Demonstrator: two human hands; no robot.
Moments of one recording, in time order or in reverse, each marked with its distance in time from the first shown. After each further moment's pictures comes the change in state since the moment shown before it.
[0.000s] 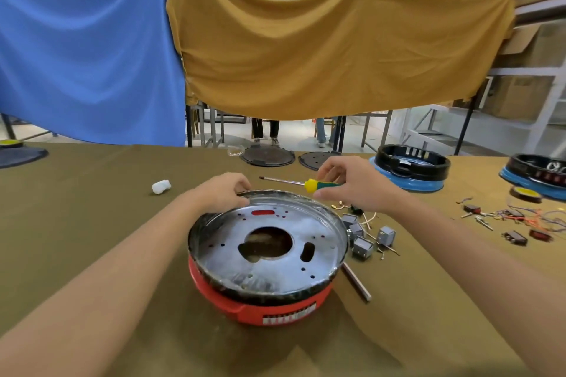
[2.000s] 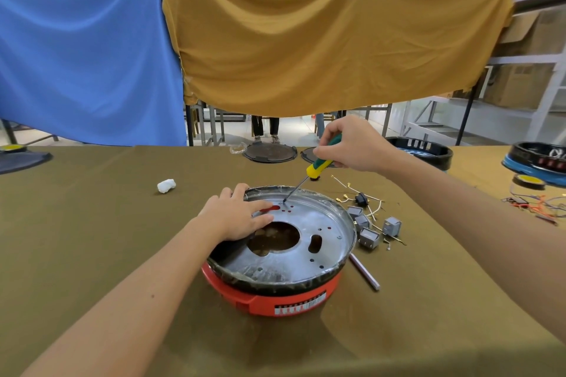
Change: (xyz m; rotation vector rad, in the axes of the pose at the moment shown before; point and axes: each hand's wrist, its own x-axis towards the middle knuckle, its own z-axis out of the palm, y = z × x) left_hand -0.016 0.003 0.040 0.527 -0.079 -0.020; right_hand 0.029 -0.035 -0.018 0.003 0.124 0.018
